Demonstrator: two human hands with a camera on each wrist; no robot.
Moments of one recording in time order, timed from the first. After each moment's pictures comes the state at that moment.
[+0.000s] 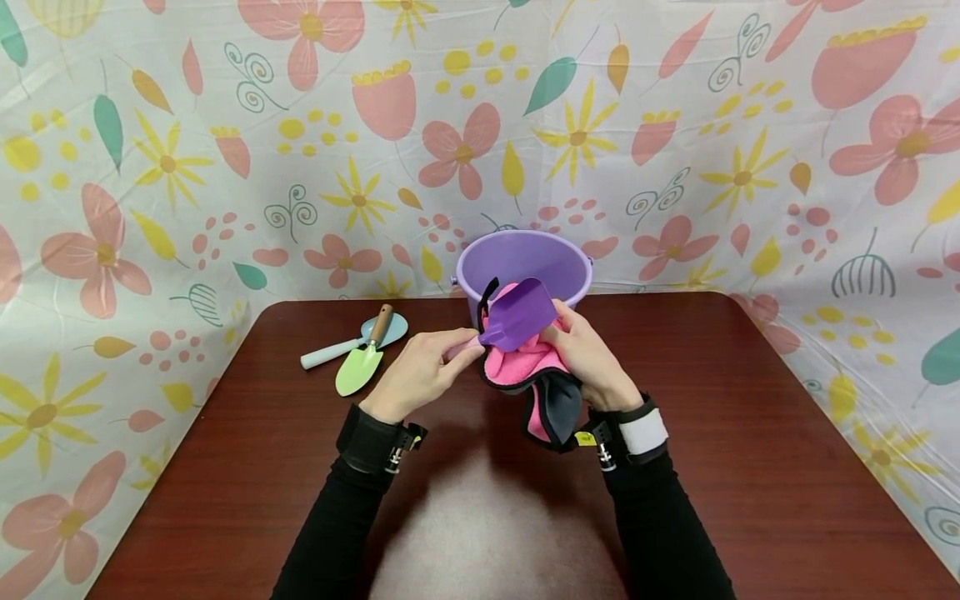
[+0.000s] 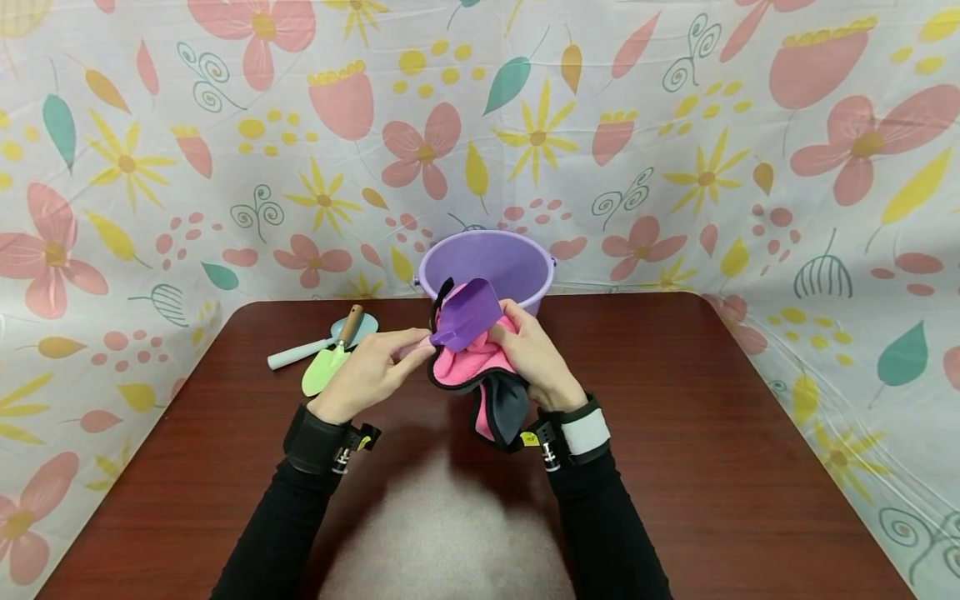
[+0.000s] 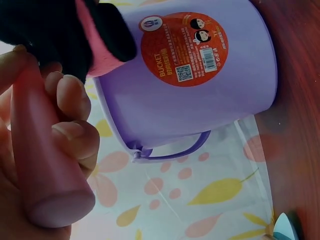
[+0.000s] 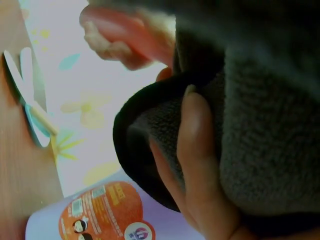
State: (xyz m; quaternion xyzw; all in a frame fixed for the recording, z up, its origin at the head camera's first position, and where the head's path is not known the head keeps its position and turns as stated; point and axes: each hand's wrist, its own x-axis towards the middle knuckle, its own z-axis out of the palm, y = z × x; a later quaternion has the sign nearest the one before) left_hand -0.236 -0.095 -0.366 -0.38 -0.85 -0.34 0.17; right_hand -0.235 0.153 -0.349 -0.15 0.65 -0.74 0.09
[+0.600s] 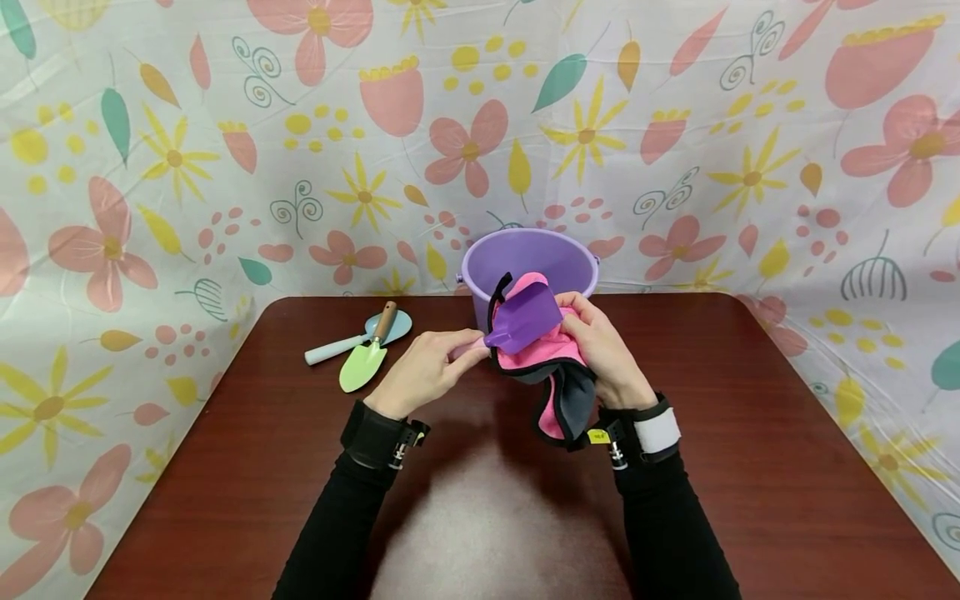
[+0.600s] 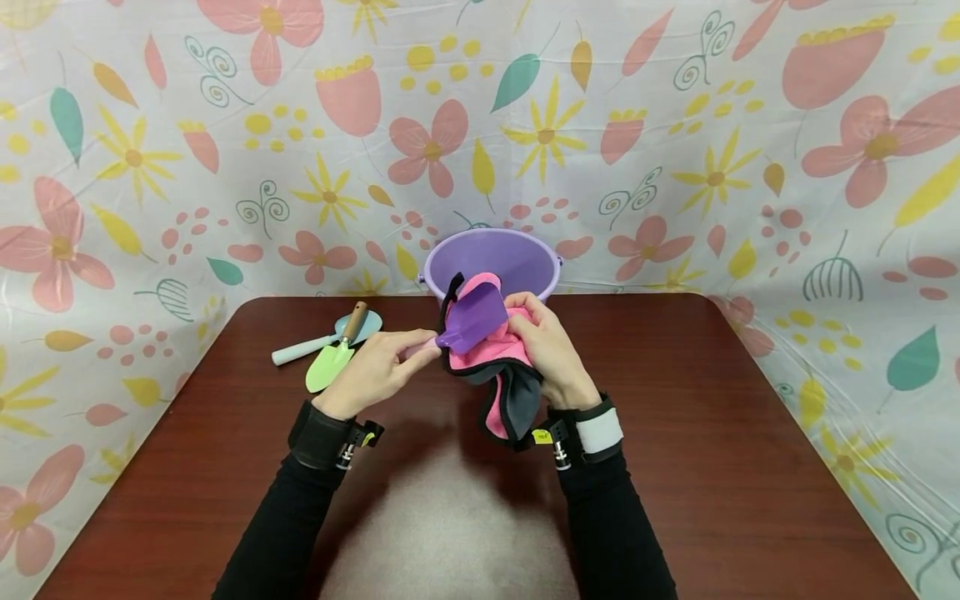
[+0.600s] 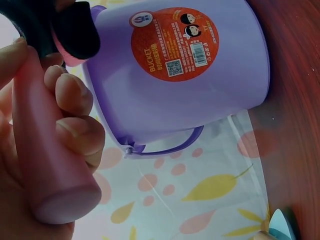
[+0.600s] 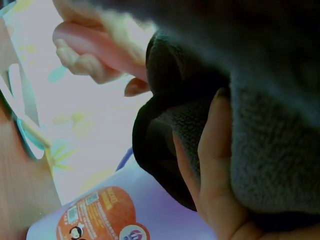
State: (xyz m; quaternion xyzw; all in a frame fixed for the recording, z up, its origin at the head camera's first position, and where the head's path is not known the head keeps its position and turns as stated) left_hand -0.241 -0.099 -0.371 -0.39 -0.84 -0.35 0.14; right_hand -0.237 0.162 -0.347 -0.15 0.59 -0.79 0.07
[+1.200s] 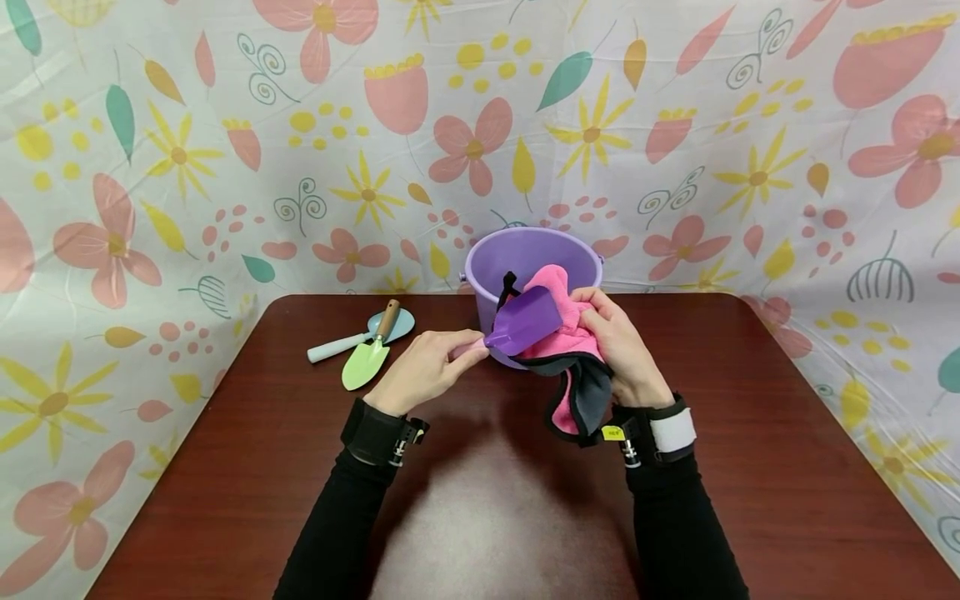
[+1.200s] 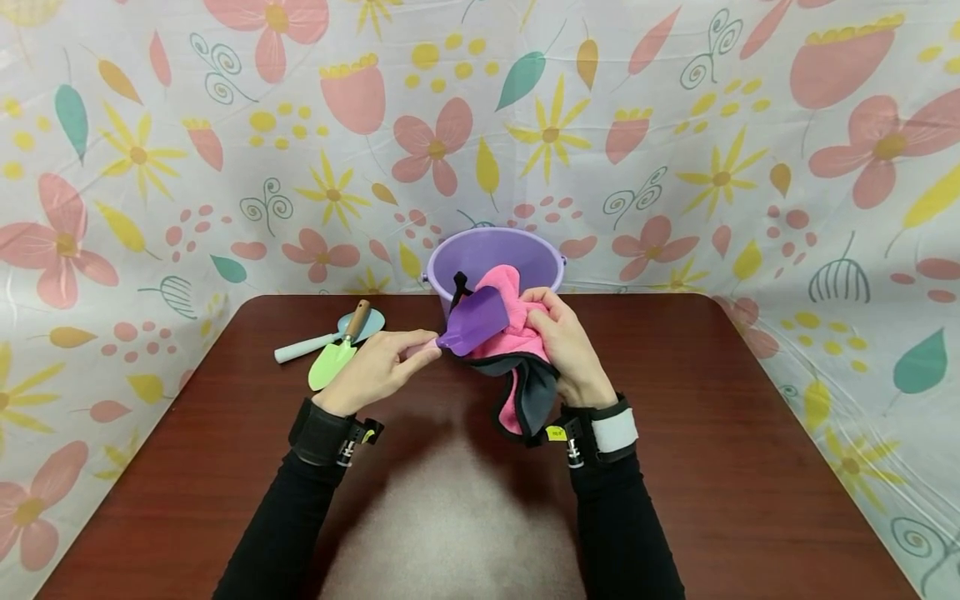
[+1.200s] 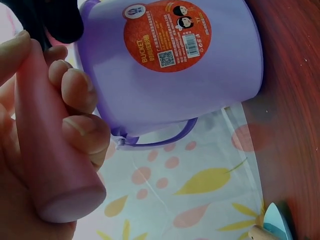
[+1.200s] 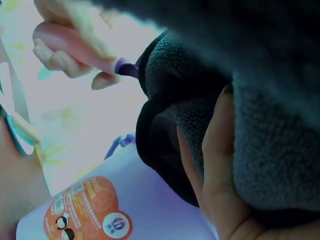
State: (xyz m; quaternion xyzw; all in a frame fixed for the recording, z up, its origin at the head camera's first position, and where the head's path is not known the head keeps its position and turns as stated) left_hand -0.242 -0.104 -0.373 -0.38 -0.85 -0.34 0.11; right_hand -0.237 0.176 -0.342 -0.14 0.57 -0.81 0.07
